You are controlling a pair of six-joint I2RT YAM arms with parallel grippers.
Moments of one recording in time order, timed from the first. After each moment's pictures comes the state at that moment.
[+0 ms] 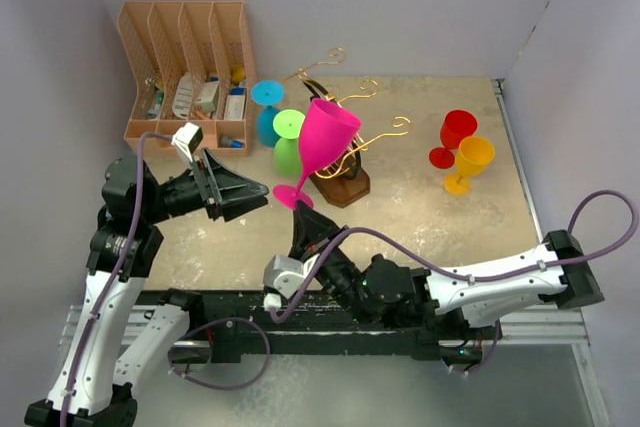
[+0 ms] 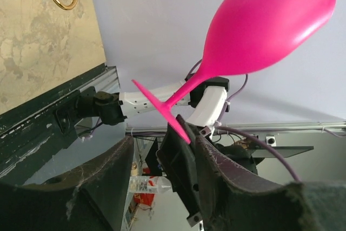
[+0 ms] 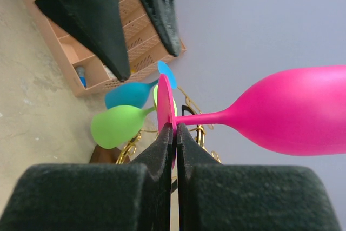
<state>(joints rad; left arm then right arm) -0.19 0.70 0.98 -0.39 0.92 -1.33 1.67 1.23 0.99 0.51 0.94 -1.16</state>
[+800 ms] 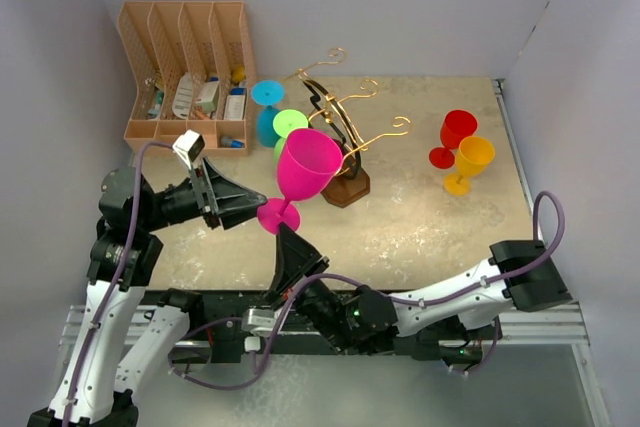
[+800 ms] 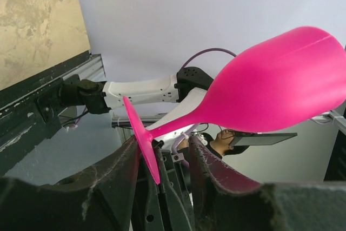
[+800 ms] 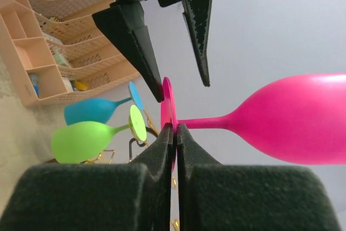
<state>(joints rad) -0.19 0.64 0.92 -0.32 0.97 -1.44 1.78 1.46 0.86 1.12 0.93 -1.70</state>
